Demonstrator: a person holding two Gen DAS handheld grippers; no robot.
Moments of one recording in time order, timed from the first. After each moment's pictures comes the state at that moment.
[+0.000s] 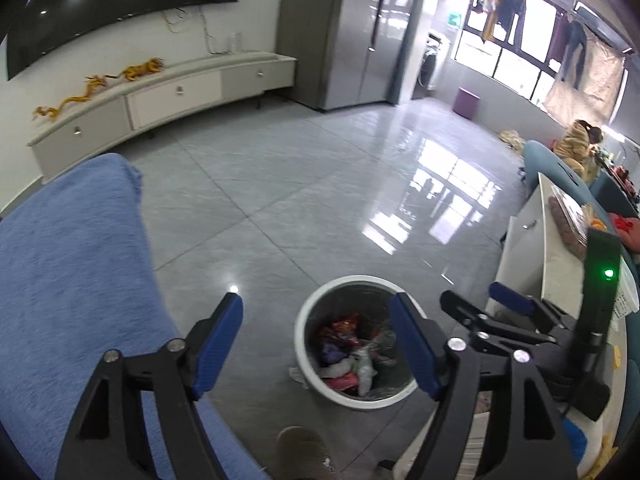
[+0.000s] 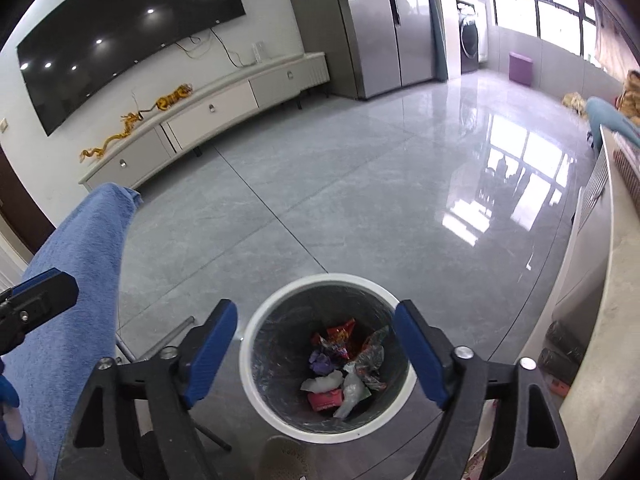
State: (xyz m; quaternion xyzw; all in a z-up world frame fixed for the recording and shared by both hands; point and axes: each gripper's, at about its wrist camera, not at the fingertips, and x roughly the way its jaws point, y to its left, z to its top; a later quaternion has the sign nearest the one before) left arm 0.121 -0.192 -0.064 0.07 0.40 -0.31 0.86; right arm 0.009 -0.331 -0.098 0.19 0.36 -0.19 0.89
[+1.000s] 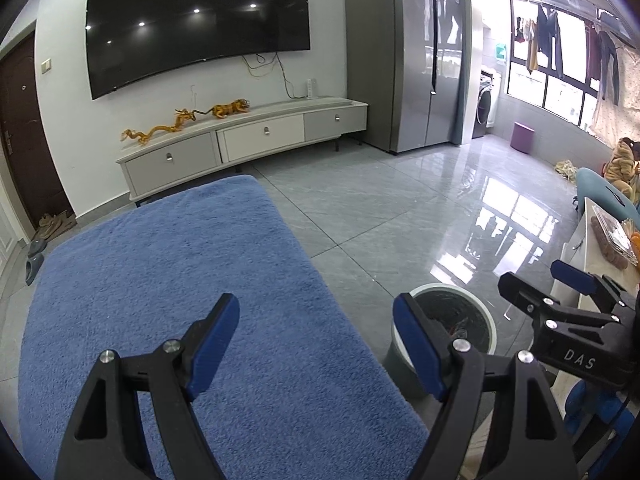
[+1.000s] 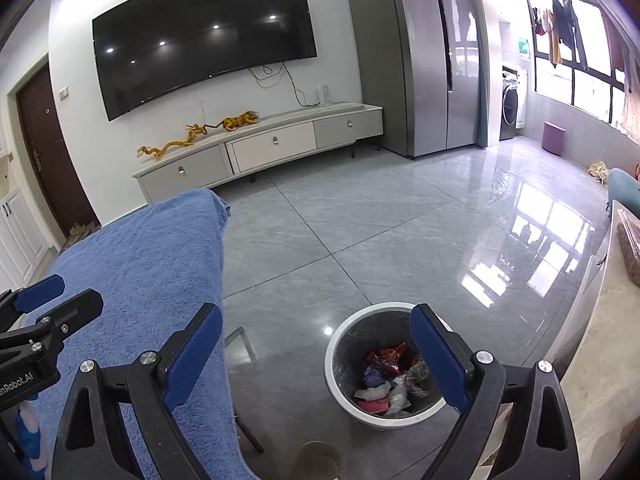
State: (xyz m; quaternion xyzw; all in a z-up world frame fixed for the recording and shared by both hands) left arm 0.056 -0.056 -0.015 0.09 0.32 -0.20 0.92; right arm -0.012 -0.207 -0.034 0.12 0.30 -0.13 0.94
